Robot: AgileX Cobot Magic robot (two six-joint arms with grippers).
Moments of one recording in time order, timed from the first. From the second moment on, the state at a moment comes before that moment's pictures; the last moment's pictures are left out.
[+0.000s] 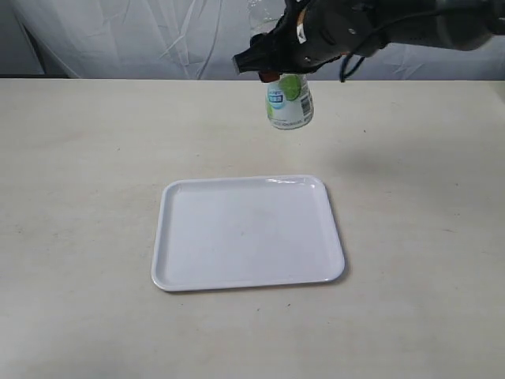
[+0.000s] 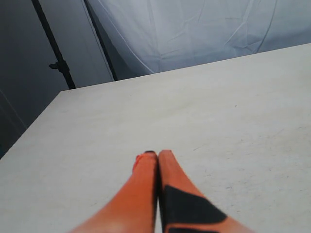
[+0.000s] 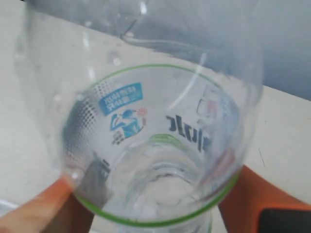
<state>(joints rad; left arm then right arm) 0.04 0.06 0.00 0.23 0.22 -0.04 0.69 1.83 -1.42 -0.47 0.40 0.45</state>
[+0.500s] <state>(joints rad) 0.04 0.06 0.00 0.23 0.22 -0.04 0.74 1.21 -0.72 -0.35 0.05 0.58</state>
